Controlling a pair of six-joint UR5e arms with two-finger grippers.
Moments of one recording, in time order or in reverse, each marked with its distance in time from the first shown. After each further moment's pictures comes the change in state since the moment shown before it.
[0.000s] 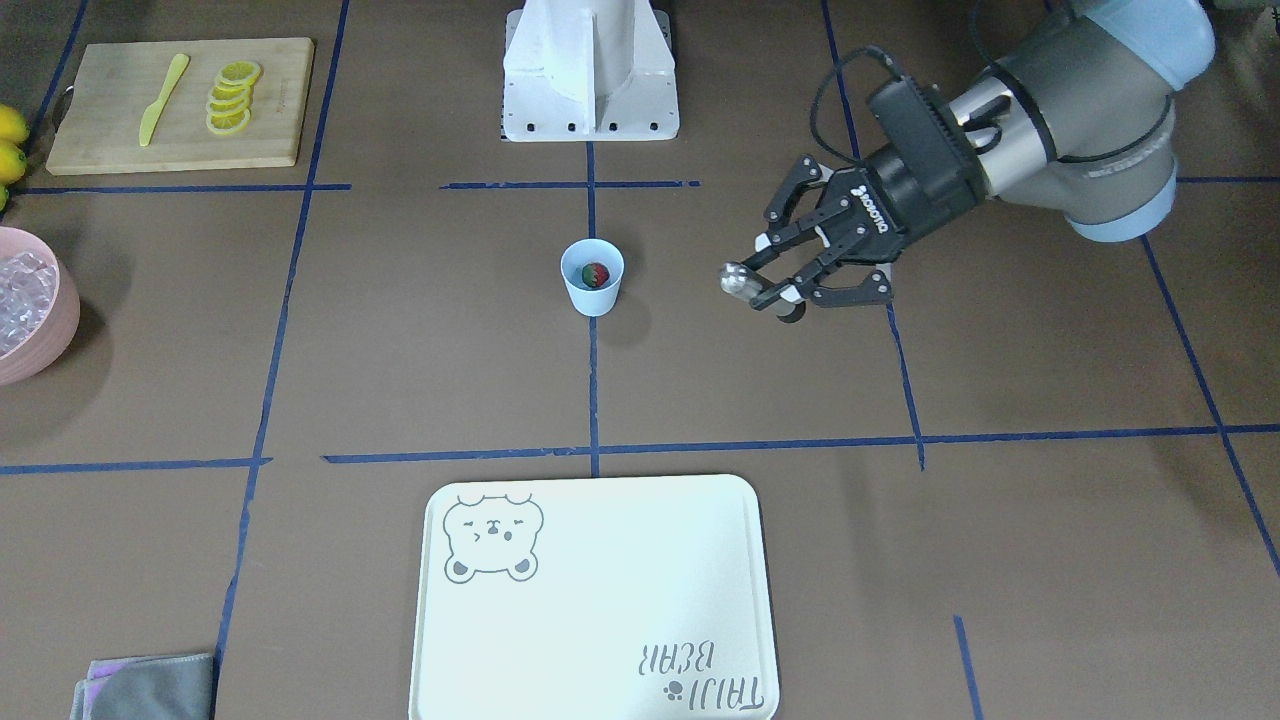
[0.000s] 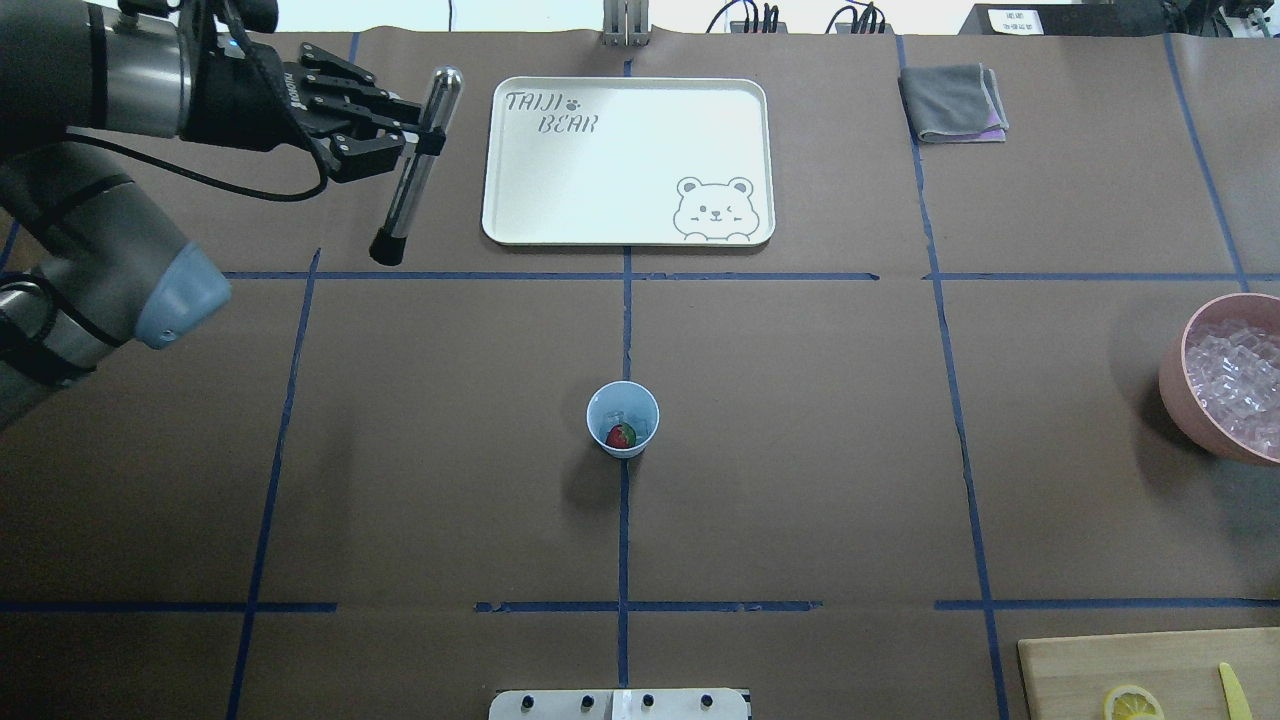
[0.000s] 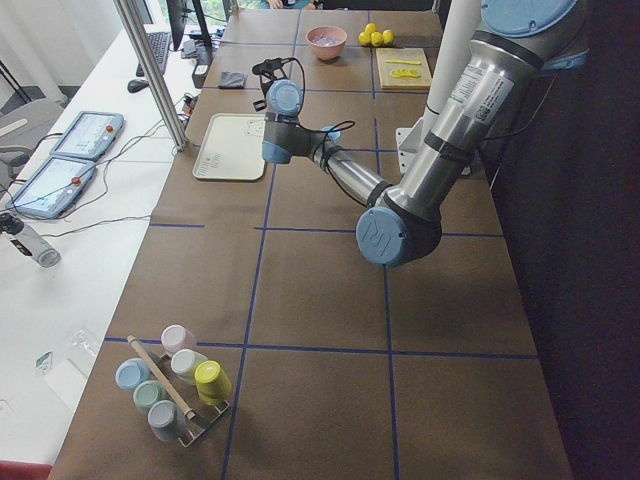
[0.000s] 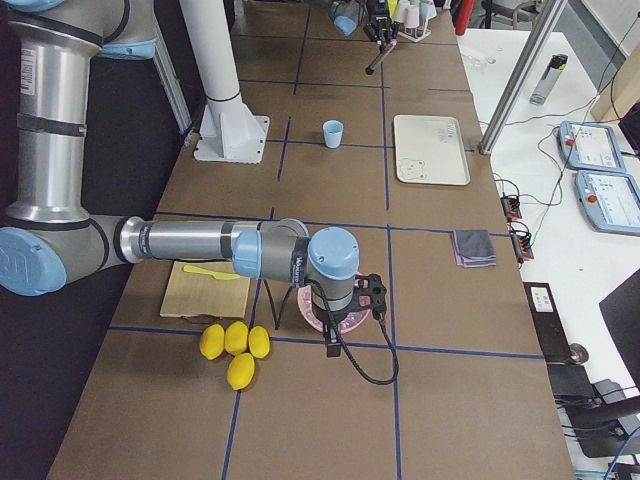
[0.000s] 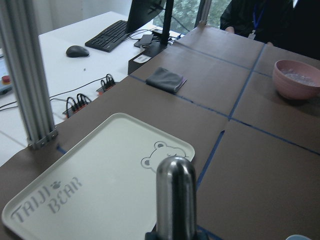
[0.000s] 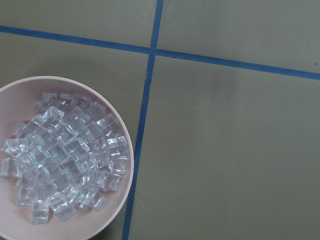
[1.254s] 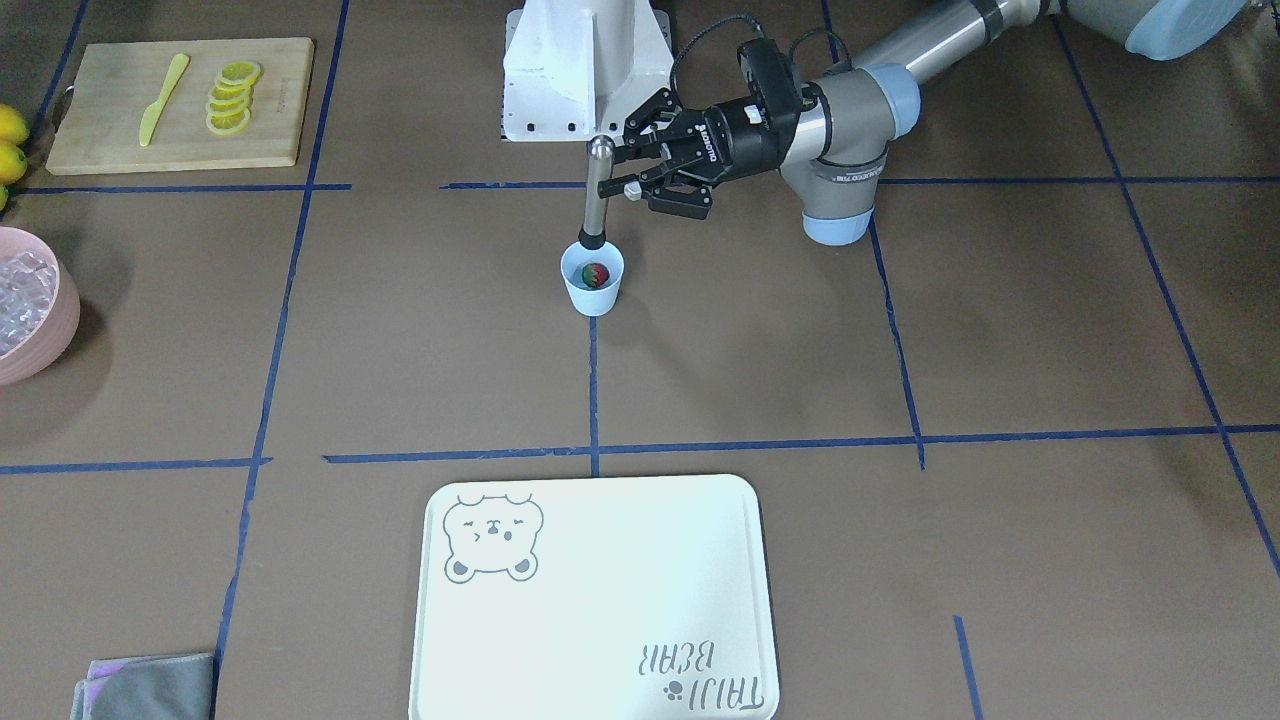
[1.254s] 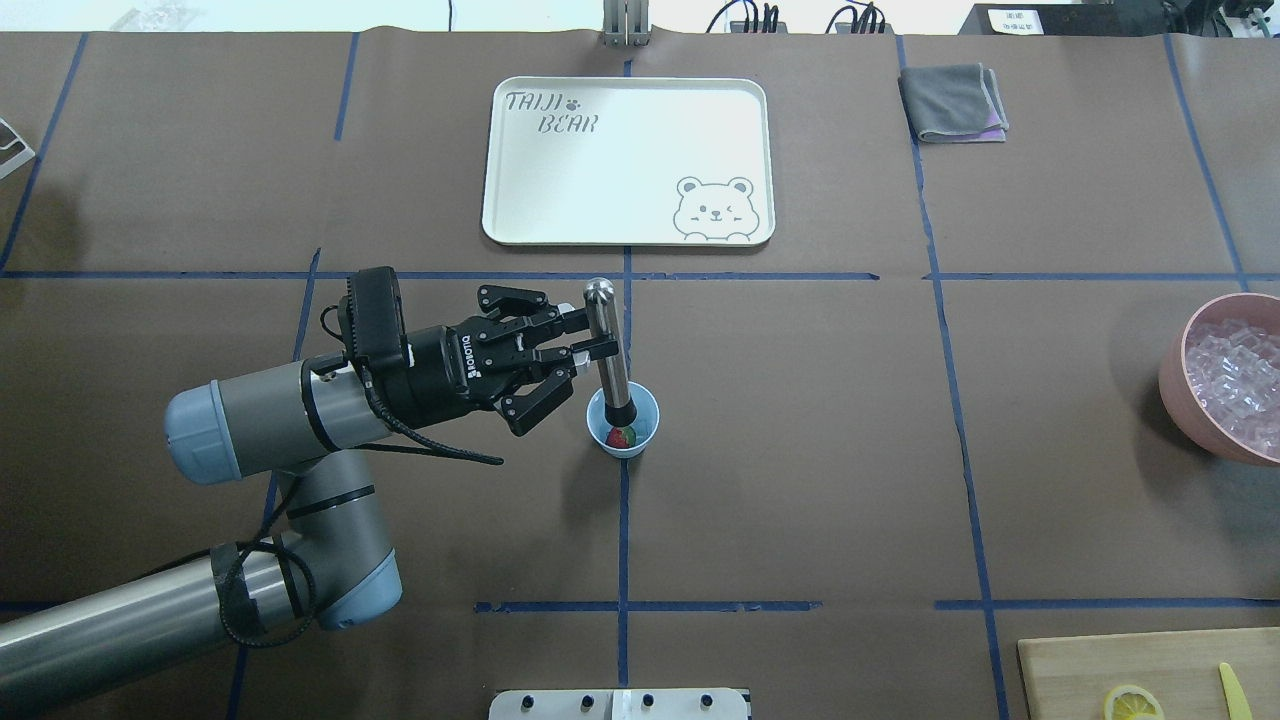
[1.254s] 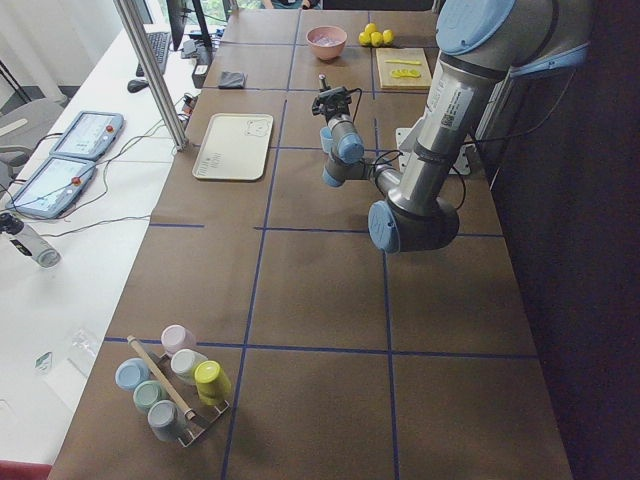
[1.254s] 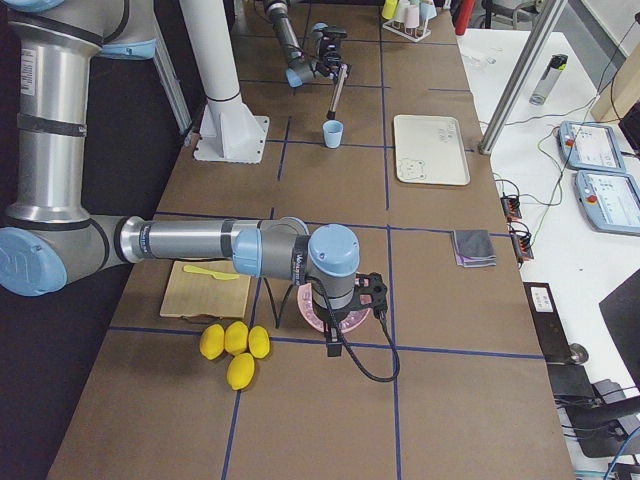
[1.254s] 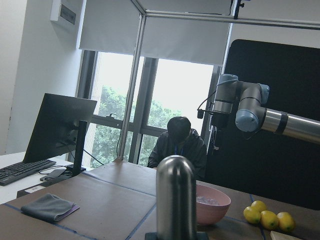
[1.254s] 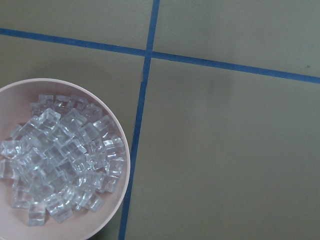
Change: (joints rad) left arm 0.426 0.003 0.194 -0.668 0.560 0.000; right arm 0.000 -0.001 0.012 0.001 -0.019 0.009
